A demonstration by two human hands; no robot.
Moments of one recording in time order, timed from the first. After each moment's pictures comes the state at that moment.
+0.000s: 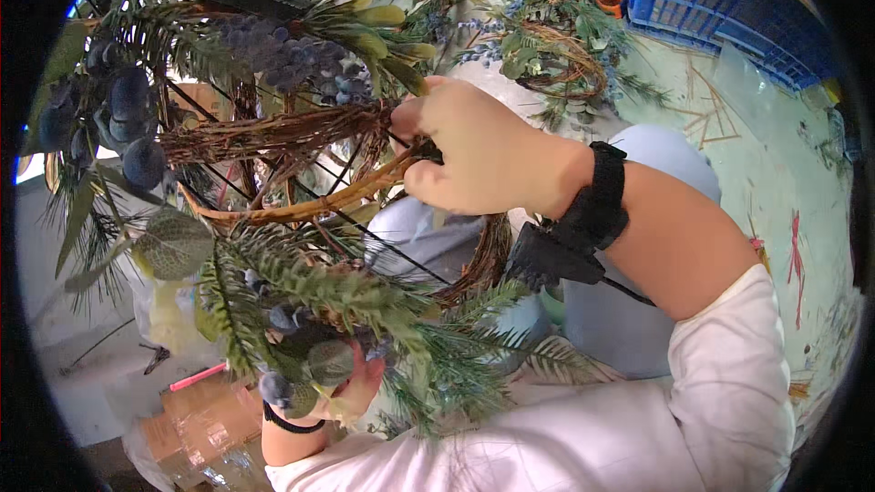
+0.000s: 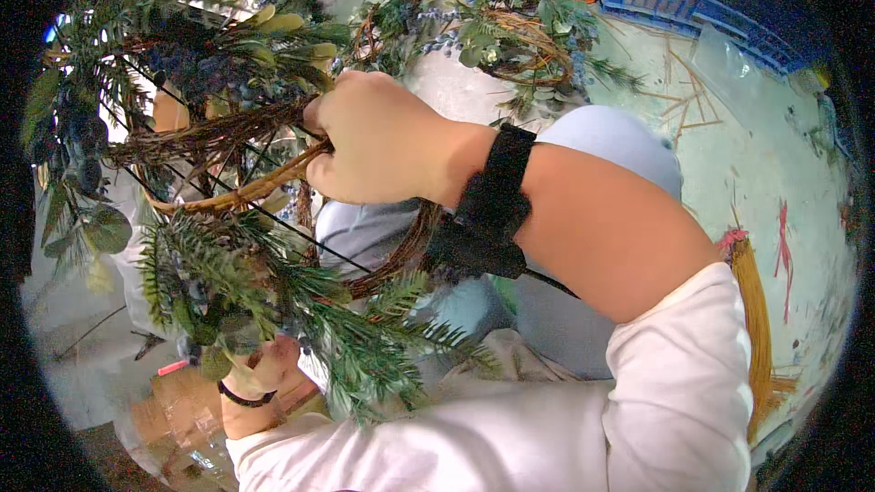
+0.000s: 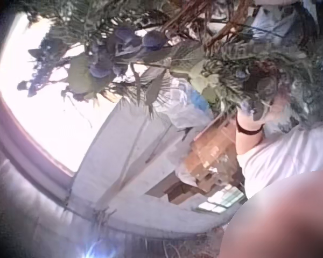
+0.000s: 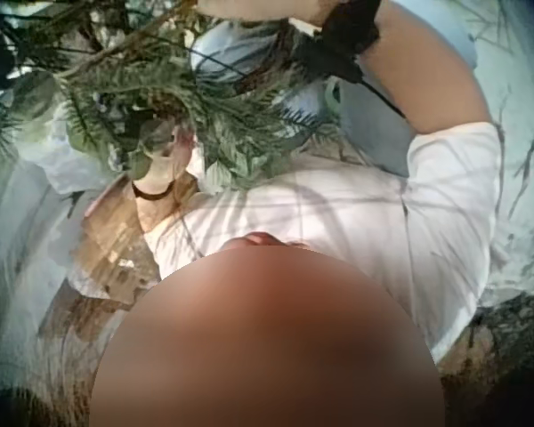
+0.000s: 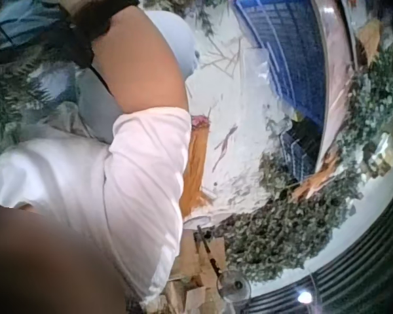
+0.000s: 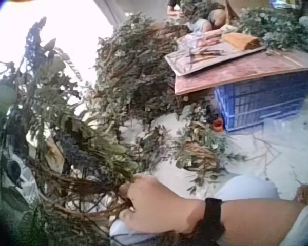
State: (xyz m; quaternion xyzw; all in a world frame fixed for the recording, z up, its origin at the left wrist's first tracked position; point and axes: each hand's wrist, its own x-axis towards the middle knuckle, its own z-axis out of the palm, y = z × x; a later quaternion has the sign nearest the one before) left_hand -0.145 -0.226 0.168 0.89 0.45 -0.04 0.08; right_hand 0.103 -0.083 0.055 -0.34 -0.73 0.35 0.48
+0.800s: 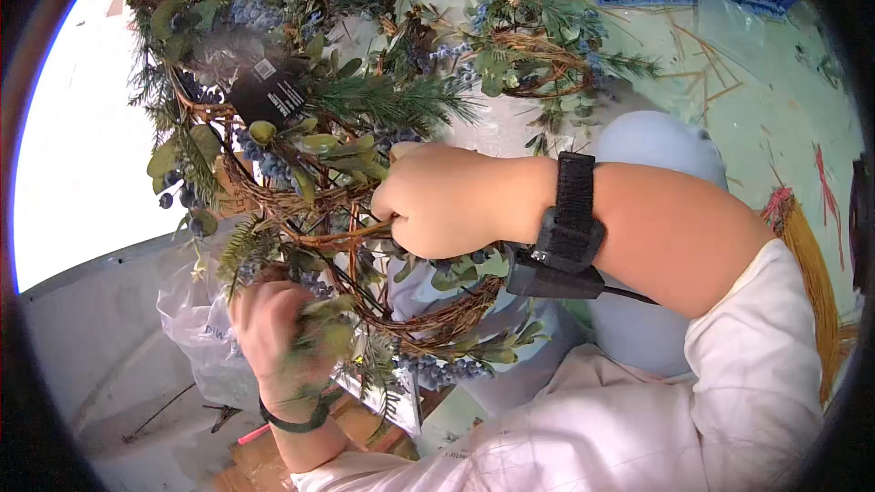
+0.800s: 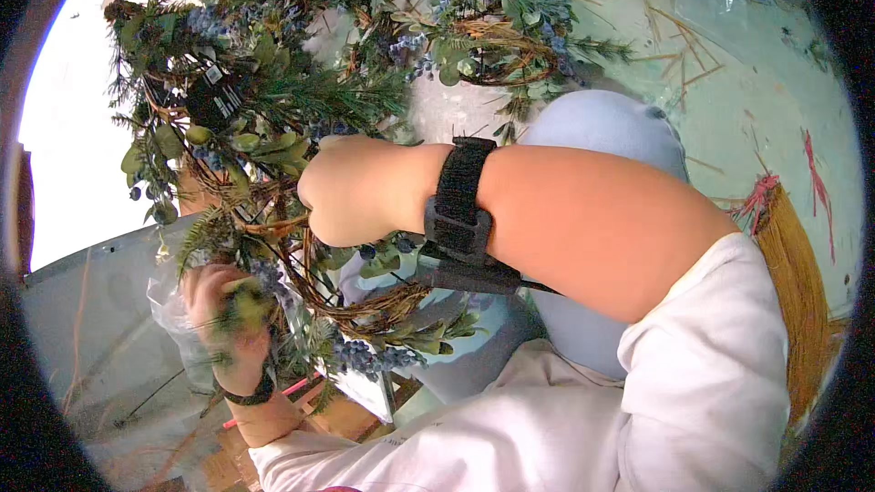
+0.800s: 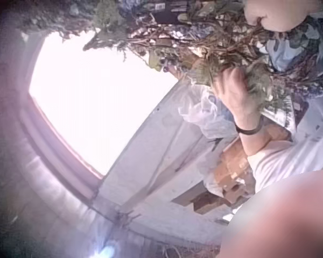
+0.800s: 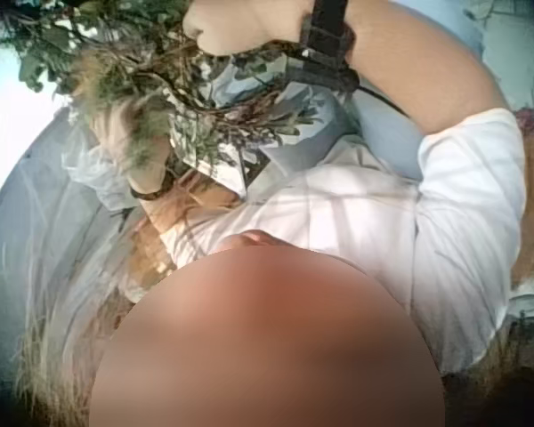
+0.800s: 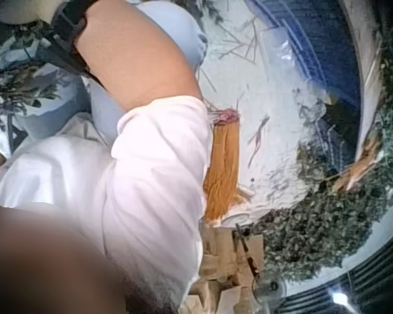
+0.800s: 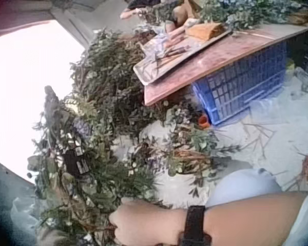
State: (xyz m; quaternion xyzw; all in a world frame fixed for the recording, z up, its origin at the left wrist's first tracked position) left_hand -0.074 -0.126 0.191 0.92 0.37 0.02 -0.11; right_hand 0.110 -0.083 0.050 -0.34 -0.74 0.42 0.40
